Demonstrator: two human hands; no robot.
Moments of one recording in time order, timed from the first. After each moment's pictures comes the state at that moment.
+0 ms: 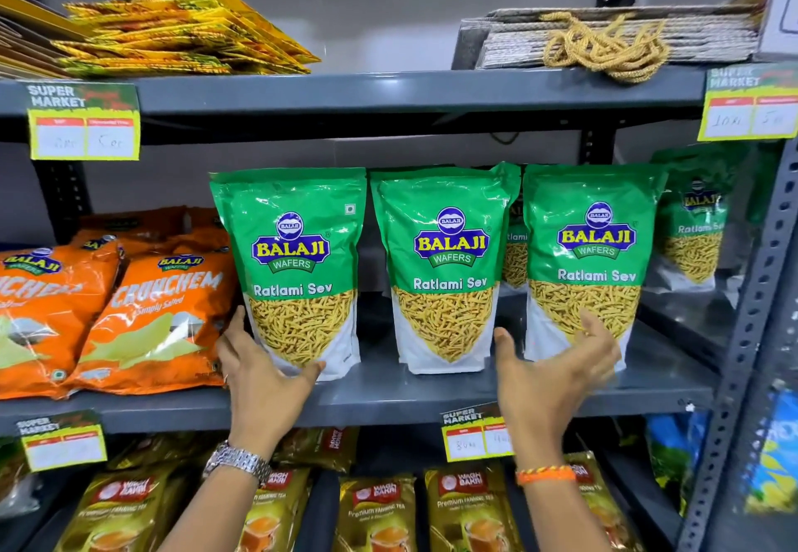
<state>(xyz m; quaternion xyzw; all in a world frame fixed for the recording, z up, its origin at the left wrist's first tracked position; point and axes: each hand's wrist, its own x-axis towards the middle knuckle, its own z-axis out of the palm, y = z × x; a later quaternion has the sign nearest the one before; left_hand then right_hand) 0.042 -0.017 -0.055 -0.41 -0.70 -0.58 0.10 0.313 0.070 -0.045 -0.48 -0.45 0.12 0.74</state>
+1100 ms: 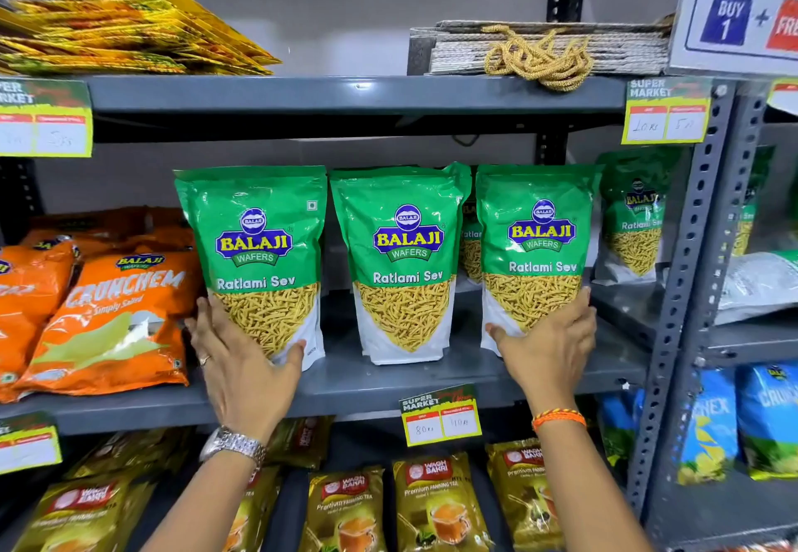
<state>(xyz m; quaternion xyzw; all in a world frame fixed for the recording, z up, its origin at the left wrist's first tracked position) 0.073 -0.005 -0.054 -0.40 -0.73 -0.52 0.21 0.384 0.119 -0.040 -0.63 -0.54 0.07 0.56</state>
